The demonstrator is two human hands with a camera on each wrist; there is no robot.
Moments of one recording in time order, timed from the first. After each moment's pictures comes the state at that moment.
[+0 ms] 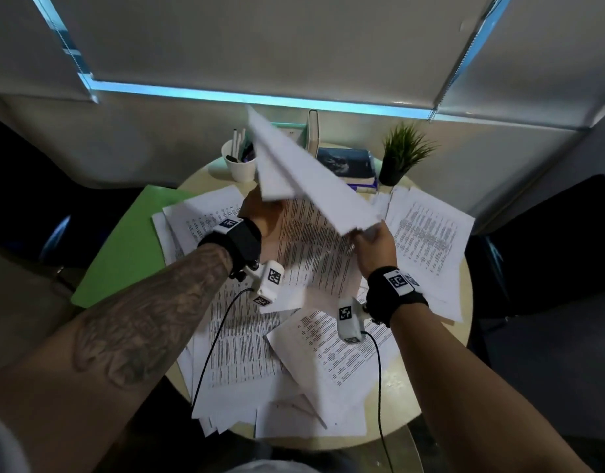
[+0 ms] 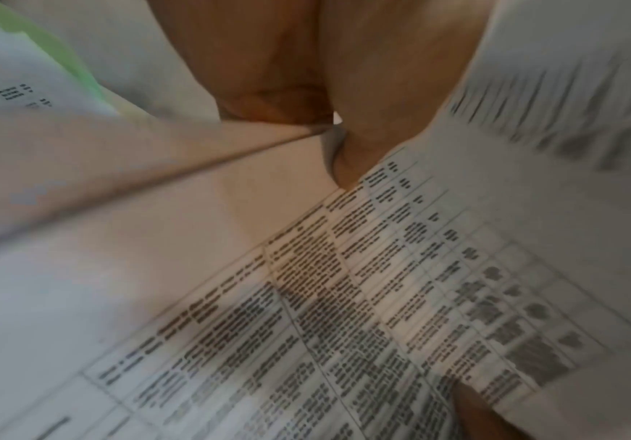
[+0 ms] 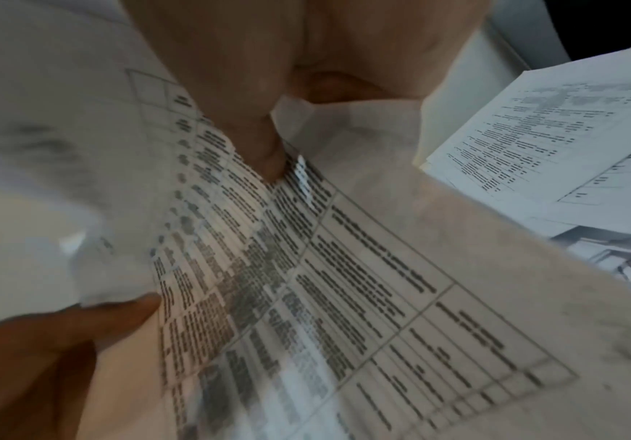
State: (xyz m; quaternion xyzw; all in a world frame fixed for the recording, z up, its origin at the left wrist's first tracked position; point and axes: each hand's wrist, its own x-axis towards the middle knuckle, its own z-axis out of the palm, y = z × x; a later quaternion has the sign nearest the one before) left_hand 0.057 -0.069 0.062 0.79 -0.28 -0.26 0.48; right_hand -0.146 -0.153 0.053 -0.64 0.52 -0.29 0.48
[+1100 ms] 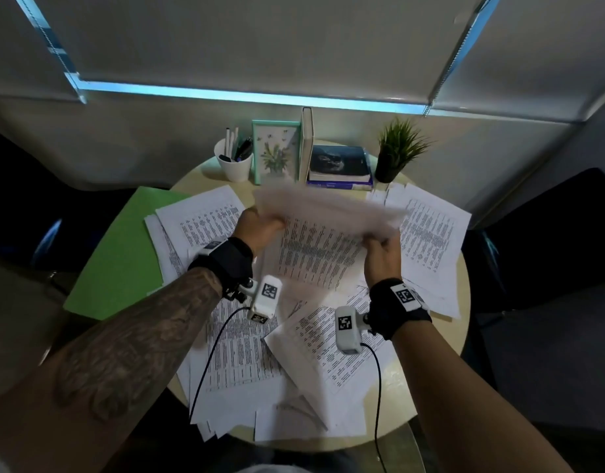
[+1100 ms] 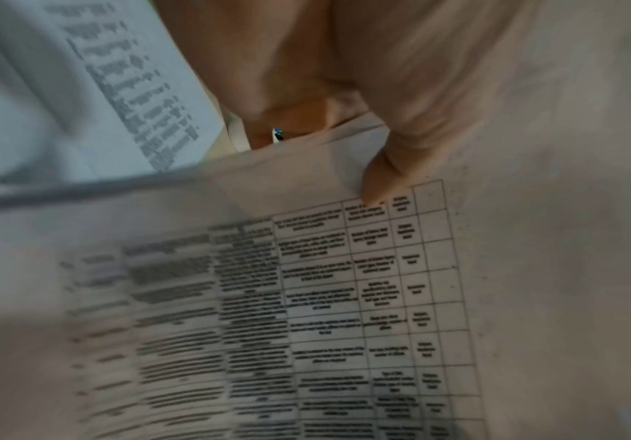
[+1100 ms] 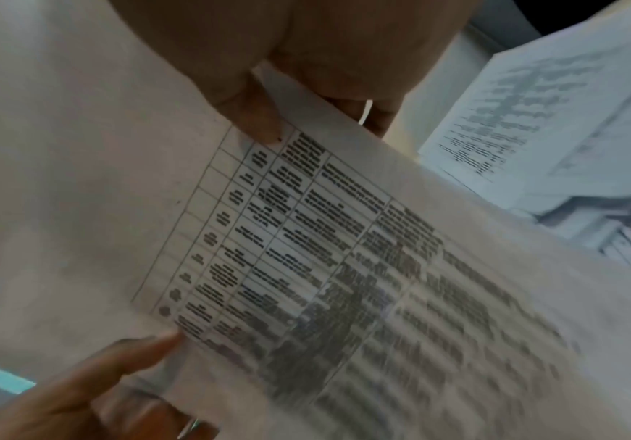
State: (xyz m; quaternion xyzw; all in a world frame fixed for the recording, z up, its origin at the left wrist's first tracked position) left_hand 0.036 -0.050 0.061 0.72 -0.23 -0.35 0.56; right_hand -0.165 -0.147 0.043 -0.57 0.49 -0.38 0.54
